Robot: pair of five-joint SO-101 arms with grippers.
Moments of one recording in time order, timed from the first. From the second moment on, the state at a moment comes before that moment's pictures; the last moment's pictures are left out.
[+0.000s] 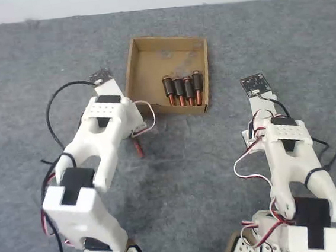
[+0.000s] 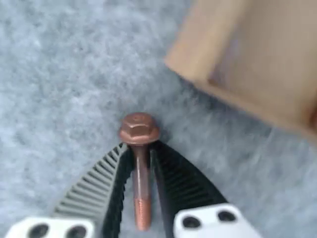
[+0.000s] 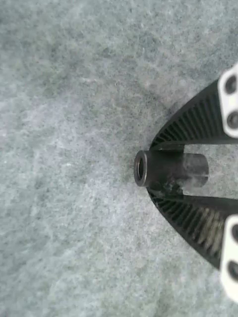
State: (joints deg) left arm 2.1 13.0 25.9 56.9 31.4; right arm 3.9 -11.4 51.3 40.2 21.3
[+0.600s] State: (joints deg) left arm 1.9 2.4 37.8 50.1 21.9; right arm 3.9 -11.4 51.3 40.2 21.3
